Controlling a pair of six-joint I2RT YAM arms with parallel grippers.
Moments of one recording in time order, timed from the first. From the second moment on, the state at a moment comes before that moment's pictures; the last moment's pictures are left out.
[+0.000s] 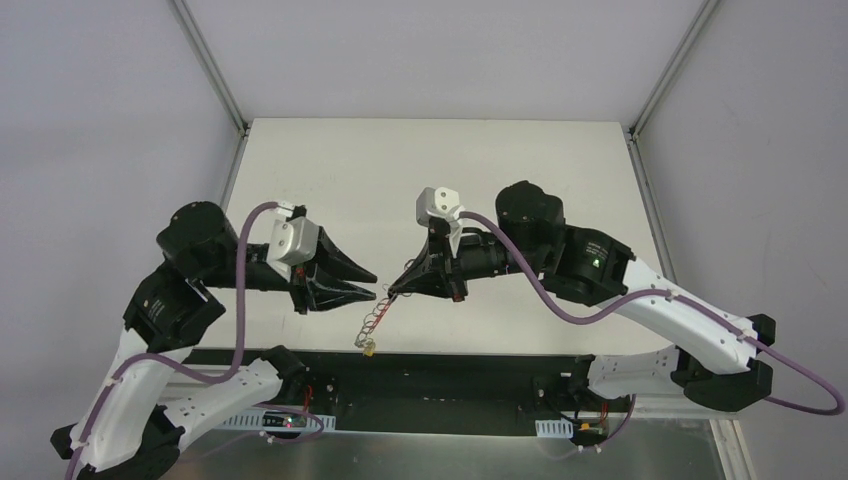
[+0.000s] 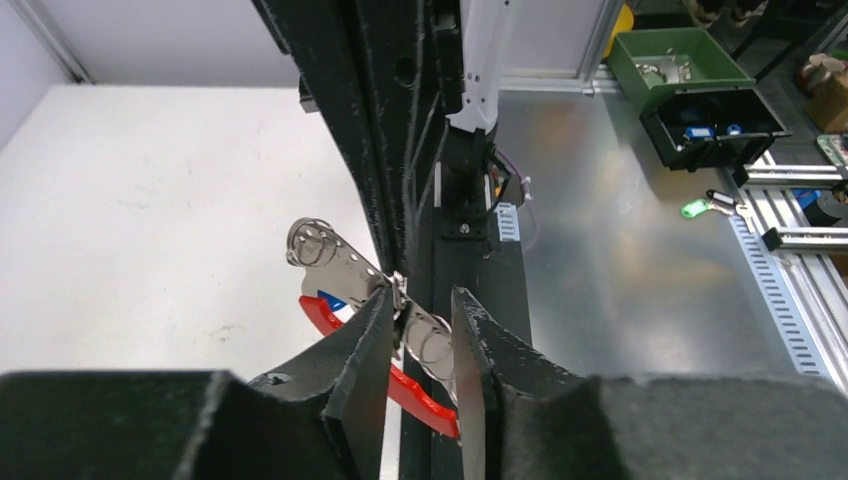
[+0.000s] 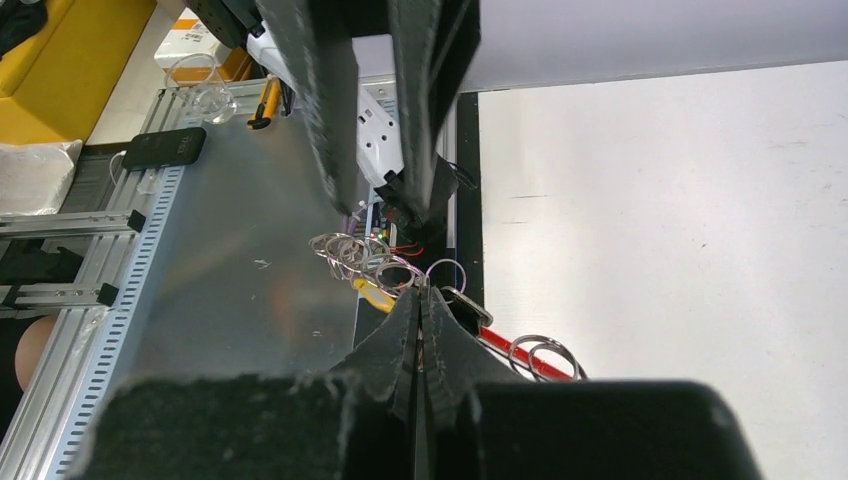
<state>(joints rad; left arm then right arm) -0.68 0.78 1.37 -0.71 0.85 0.06 1.18 1.22 1.51 -0.53 -0.48 0.03</state>
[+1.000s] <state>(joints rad) -0.68 0.71 1.17 -0.32 0.92 -0.01 1.18 1.14 1.49 -0.43 -0.52 0.12</state>
